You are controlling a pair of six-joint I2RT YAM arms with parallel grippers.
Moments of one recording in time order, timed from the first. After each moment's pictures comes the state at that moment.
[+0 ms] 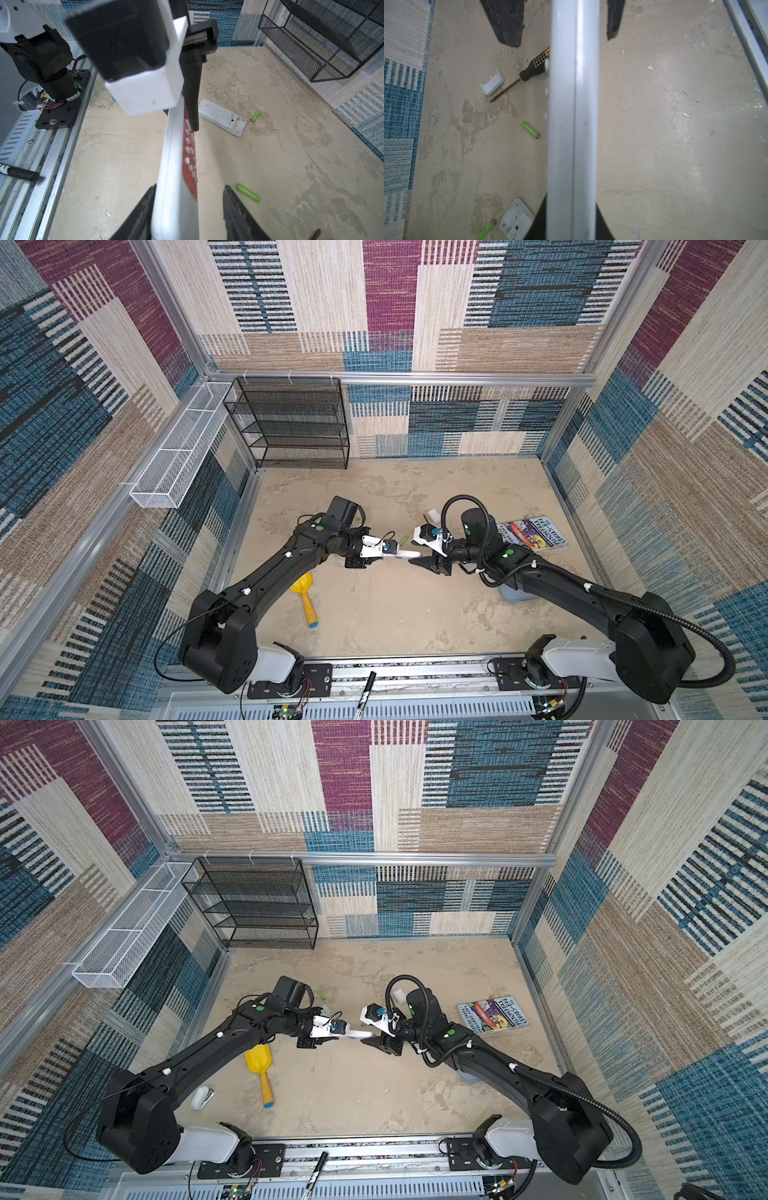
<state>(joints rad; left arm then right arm) -0.47 1.41 1.03 -0.64 0.49 1.20 0.62 1.29 0.78 -0.02 -0.63 -0.46</state>
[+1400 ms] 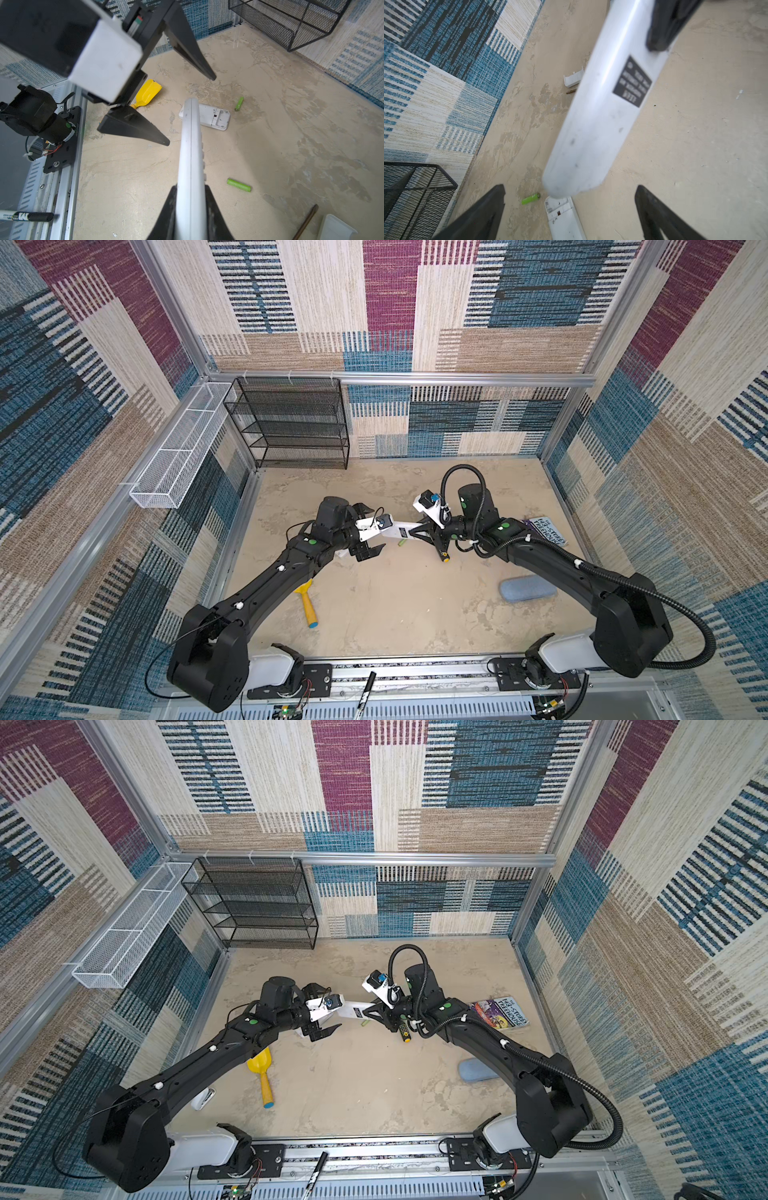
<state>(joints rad) -0.45 1.29 0.85 -0.16 0.32 0.84 0.52 1.43 1.03 -0.19 -0.64 -0.23</state>
